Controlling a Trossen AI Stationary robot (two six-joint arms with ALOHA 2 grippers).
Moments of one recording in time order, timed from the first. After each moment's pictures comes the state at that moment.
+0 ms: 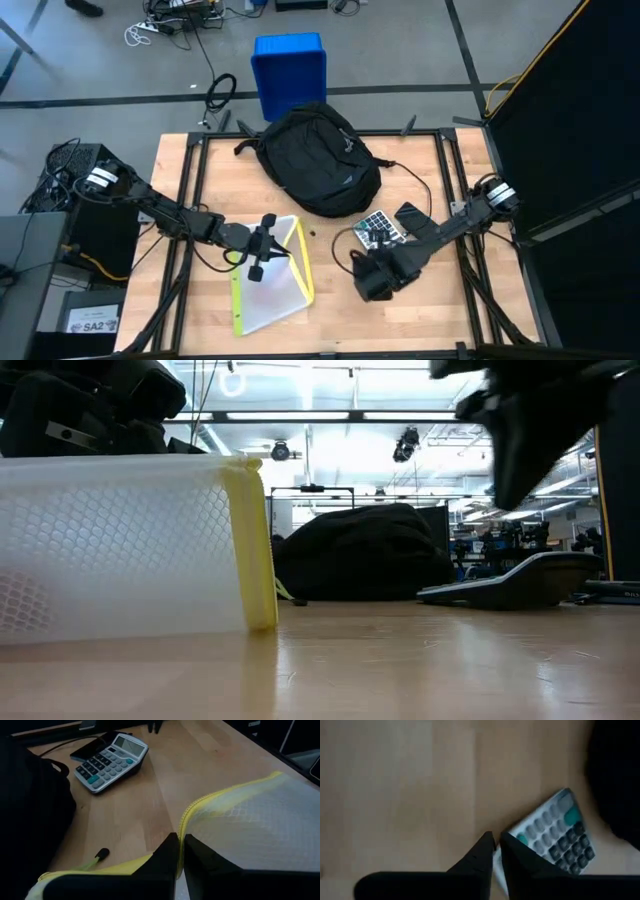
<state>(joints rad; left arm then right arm) -0.34 1.28 0.37 0.50 -0.17 0.02 0.55 1.81 1.39 -1.06 0.36 0.49</state>
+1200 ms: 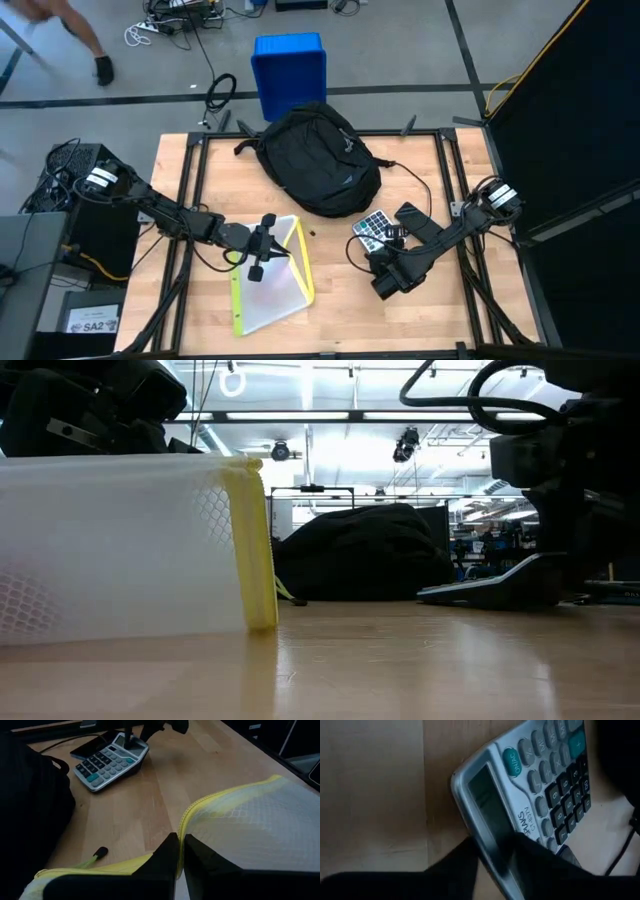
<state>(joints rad) -0.34 1.28 0.37 0.51 -0.17 -0.01 0.58 1.81 1.09 -1.03 0.47 0.56</state>
